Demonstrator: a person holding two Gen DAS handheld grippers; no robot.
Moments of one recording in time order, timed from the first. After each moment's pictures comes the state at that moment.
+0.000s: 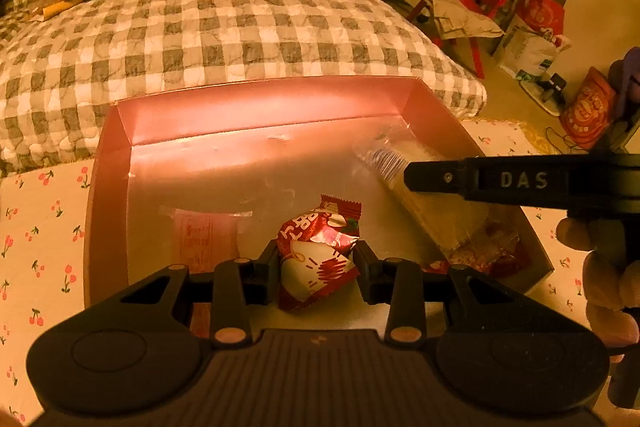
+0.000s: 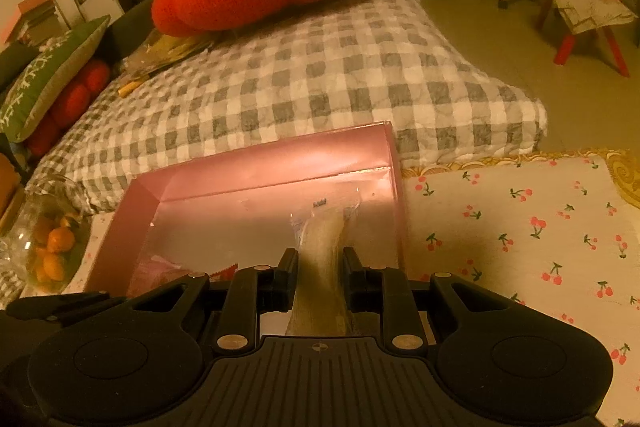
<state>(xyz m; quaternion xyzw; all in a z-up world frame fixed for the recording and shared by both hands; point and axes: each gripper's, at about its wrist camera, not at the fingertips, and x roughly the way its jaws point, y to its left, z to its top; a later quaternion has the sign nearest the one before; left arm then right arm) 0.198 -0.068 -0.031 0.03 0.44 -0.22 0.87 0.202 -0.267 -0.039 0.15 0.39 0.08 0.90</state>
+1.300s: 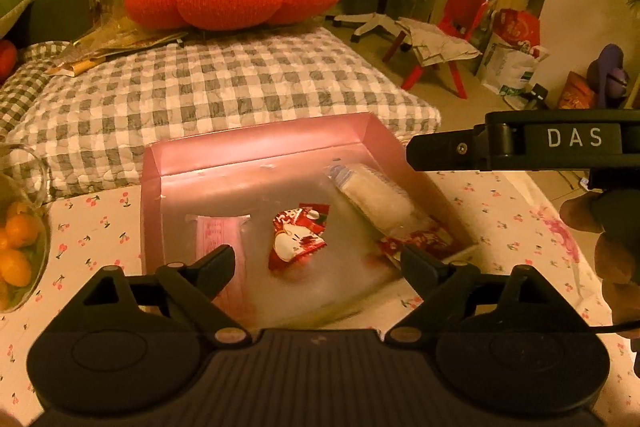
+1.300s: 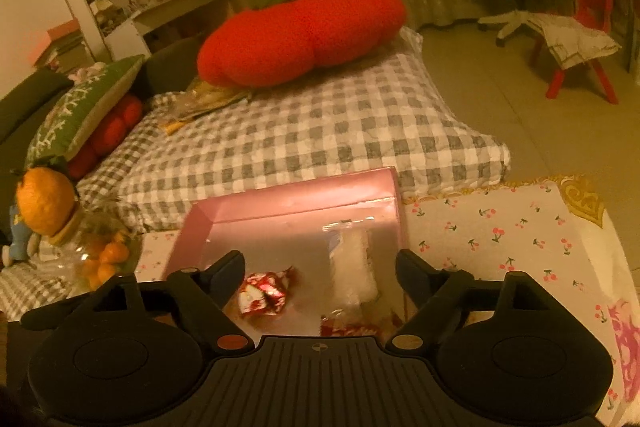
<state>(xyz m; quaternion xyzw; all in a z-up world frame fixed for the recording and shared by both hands) 0.143 -0.065 0.017 0.05 0.39 -0.23 0.89 0.128 -0.273 0.029 0.16 0.33 0.09 0.92</state>
